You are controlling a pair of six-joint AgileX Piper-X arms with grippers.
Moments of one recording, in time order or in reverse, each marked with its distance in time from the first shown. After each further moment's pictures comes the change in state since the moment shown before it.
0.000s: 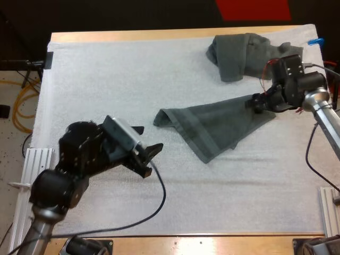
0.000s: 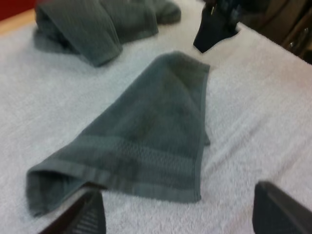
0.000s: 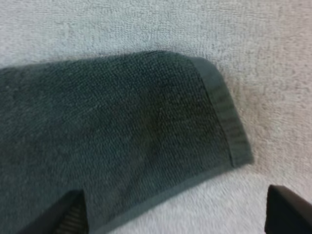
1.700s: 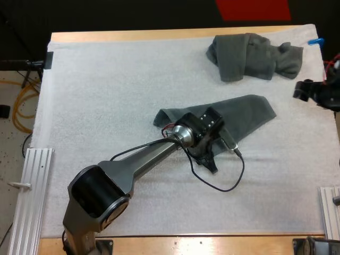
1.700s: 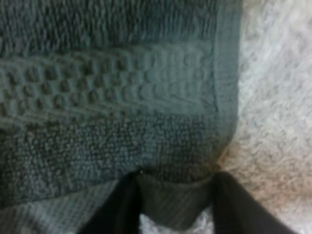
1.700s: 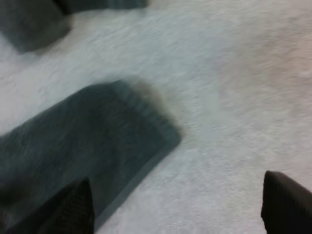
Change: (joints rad) left arm -0.438 1.105 -0.446 0.141 -0.439 0.114; right arm -0.336 -0.100 0.000 0.057 -0.301 0.065
